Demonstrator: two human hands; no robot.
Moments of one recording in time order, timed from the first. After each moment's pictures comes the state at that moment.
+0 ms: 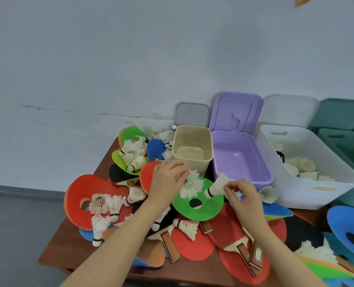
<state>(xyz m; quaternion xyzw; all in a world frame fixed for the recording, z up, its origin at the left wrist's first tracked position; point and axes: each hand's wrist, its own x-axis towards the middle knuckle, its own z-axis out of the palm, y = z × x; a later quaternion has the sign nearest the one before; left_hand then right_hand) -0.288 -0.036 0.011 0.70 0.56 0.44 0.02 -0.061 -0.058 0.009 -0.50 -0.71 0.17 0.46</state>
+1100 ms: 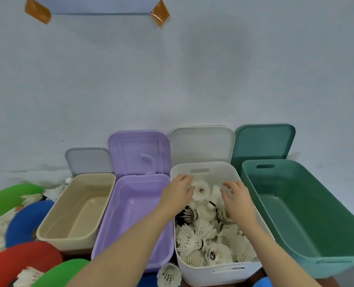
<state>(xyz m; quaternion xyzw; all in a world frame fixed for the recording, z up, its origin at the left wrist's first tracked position) 0.078 0.237 0.031 0.77 0.57 0.23 0.15 0.269 0.219 0.006 -0.68 -0.62 0.13 0.36</state>
